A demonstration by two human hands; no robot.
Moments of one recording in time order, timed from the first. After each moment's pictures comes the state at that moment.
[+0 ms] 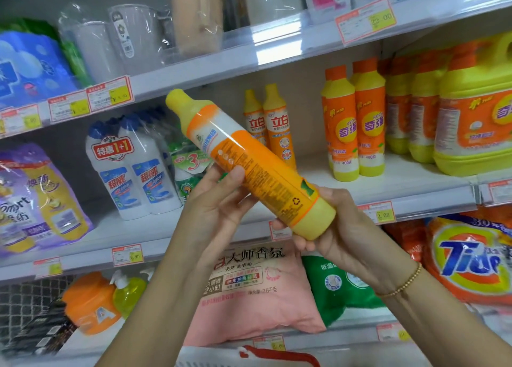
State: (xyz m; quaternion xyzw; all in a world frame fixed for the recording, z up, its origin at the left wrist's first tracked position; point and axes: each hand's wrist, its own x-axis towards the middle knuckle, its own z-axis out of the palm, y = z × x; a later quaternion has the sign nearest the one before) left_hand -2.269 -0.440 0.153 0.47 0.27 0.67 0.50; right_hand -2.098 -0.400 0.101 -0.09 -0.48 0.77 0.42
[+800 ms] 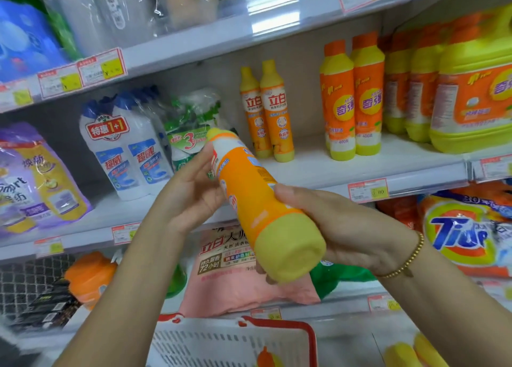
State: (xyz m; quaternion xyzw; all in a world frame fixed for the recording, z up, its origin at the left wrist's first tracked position) left_hand -2.309 -0.431 0.149 0.41 0.37 0.59 0.59; right_hand -2.097 -0.442 0.125 -0.12 -0.58 0.77 0.22
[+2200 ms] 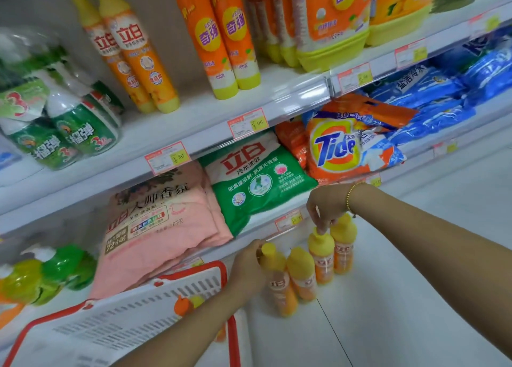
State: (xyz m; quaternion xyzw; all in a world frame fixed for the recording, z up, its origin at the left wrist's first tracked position) left_hand -2.153 -0.446 -0.146 0.63 0.64 0.21 0.39; right_hand -1.933 -0.366 -0.059 -0.53 -0.78 0.26 -0.19
